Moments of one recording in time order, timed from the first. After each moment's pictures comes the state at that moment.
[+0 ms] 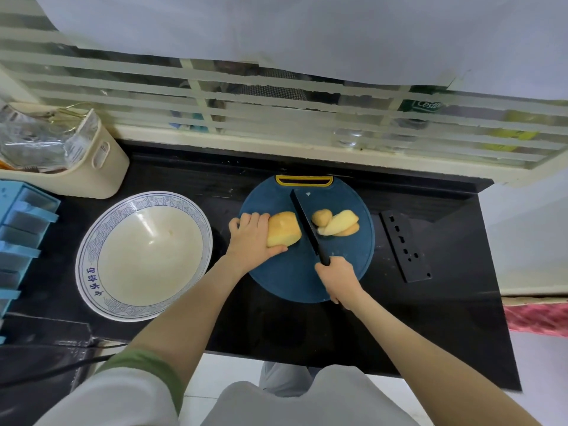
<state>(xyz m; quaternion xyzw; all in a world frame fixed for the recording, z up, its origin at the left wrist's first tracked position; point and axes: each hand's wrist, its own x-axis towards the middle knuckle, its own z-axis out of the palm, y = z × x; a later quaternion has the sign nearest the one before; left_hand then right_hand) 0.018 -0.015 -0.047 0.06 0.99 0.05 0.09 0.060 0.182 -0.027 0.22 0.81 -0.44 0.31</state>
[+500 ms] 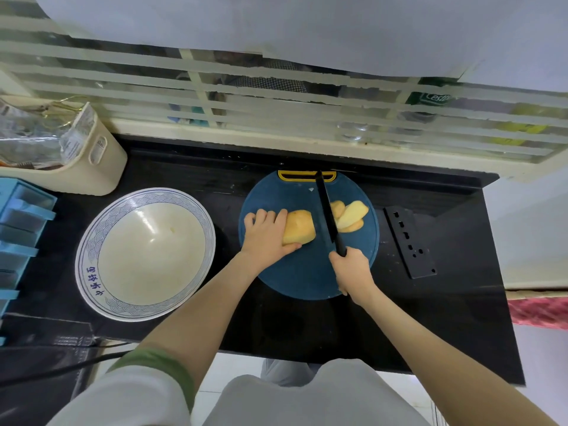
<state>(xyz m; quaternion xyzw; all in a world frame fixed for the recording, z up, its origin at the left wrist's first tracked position) 0.016 0.003 -0.046 0.10 0.99 0.03 0.08 0.056 0.186 -0.018 0.28 0.80 -0.48 0.24</state>
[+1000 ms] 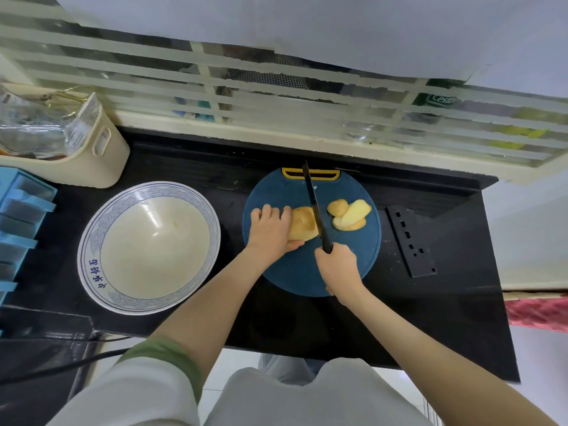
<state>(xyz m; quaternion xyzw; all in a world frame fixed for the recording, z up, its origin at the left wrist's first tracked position) 0.016 0.006 -0.042 0.10 0.99 -0.04 0.08 0.063 0.147 0.006 0.24 0.83 -0.45 0.23</state>
